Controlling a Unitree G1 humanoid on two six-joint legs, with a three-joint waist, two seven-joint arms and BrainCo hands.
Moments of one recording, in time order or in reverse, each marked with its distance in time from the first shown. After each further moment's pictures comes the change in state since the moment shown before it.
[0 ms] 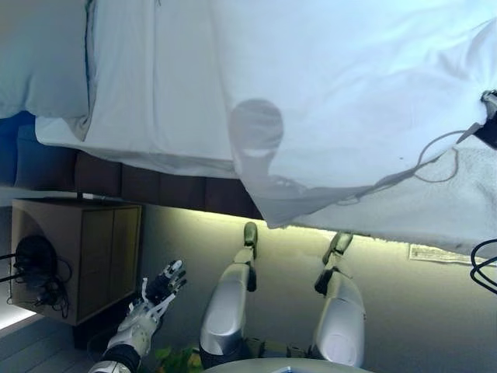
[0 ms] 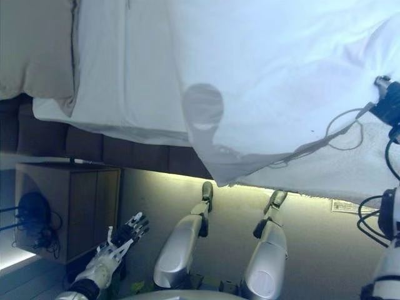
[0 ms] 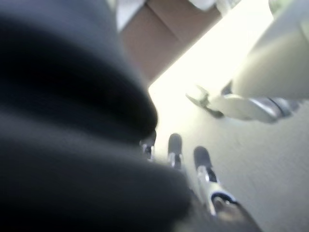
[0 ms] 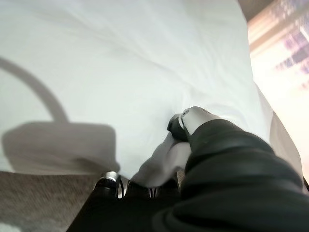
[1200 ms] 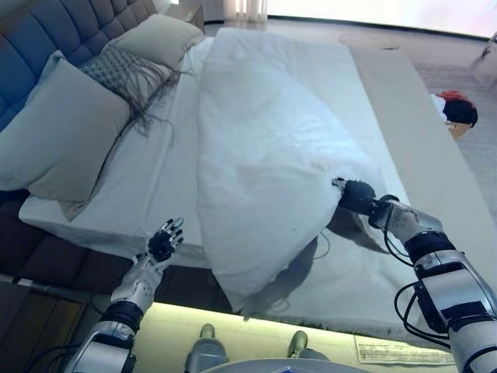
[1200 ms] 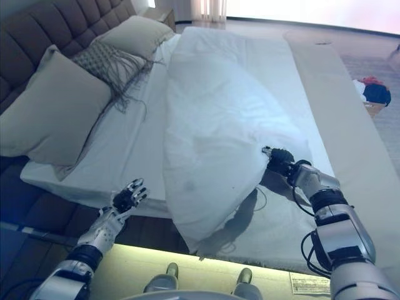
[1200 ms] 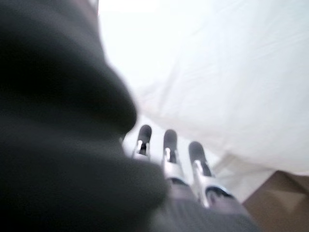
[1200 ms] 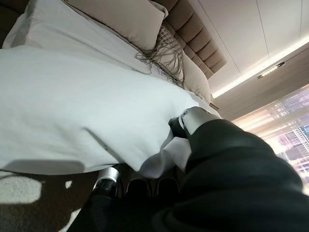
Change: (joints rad) left arm -0.203 0.009 0.000 -0.123 0.026 0.145 0.213; right arm 0.317 0.400 0.139 -0.302 -0.008 0.115 -0.145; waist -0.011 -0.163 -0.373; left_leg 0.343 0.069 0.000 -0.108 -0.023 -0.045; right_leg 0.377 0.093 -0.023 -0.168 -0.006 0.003
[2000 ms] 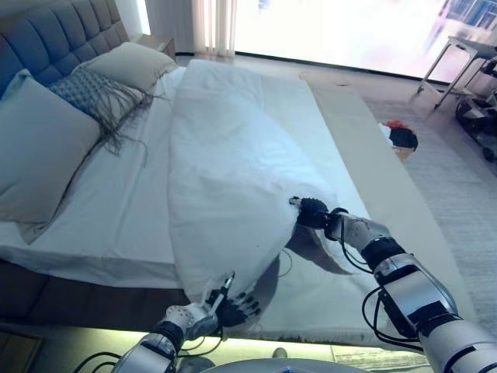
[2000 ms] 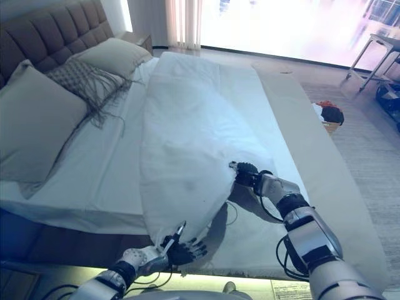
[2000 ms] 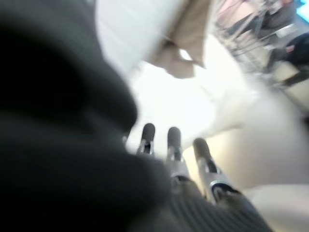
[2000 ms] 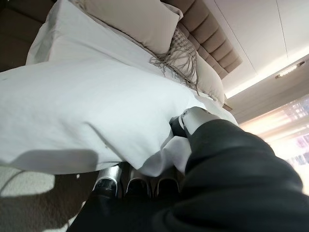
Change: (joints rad) left arm 0.030 -0.270 -0.170 0.311 -0.624 0.567 -0.001; right arm 0.004 0.228 0.121 -0.018 0.072 -0.012 -0.114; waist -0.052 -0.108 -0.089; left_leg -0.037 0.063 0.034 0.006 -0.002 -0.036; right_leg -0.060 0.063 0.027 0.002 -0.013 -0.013
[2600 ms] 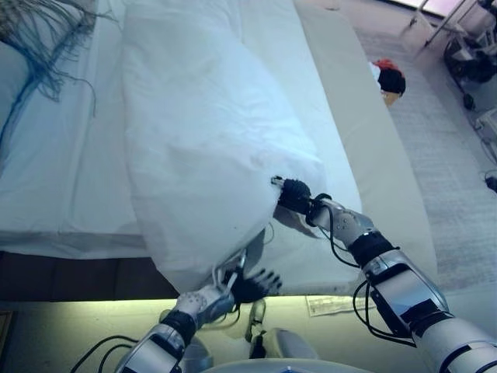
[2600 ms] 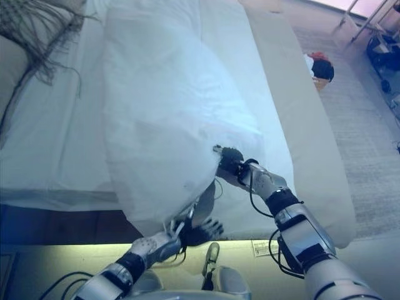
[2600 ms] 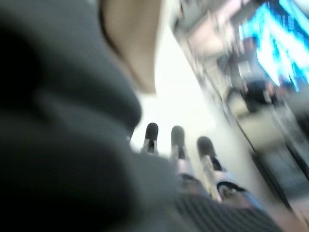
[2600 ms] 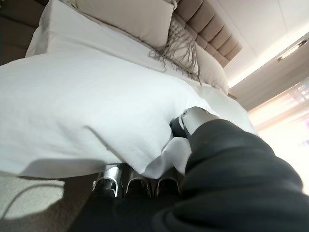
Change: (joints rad) left arm -0.108 -0.046 -0.070 -0.213 -0.398 -0.245 0.004; right arm -0.012 0.025 0.027 -0.244 0.105 -0.059 -0.074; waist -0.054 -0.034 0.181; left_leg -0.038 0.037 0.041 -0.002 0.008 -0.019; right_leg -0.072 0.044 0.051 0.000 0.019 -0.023
